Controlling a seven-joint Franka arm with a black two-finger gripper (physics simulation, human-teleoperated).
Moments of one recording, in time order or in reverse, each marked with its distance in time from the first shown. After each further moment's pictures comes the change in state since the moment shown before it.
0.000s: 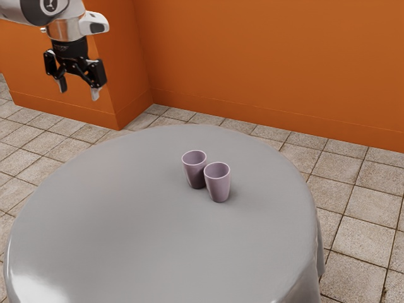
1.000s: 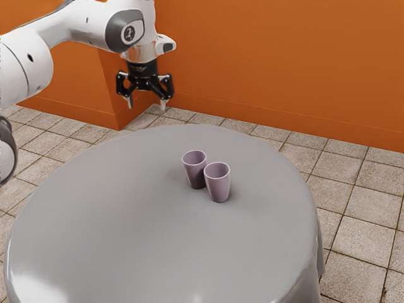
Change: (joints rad) arm -0.136 0.443 -0.021 0.348 0.011 0.096 -0.404
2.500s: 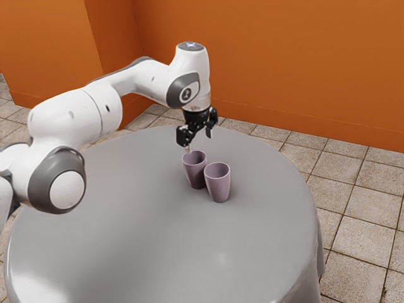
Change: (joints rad) arm -0.102 0.440 -0.024 0.285 0.051 0.205 -1.045
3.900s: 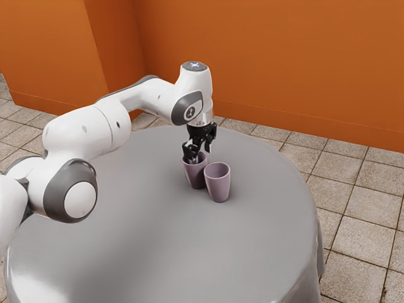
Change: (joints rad) arm 0.015 0.133 -0.021 0.090 0.044 0.054 -0.114
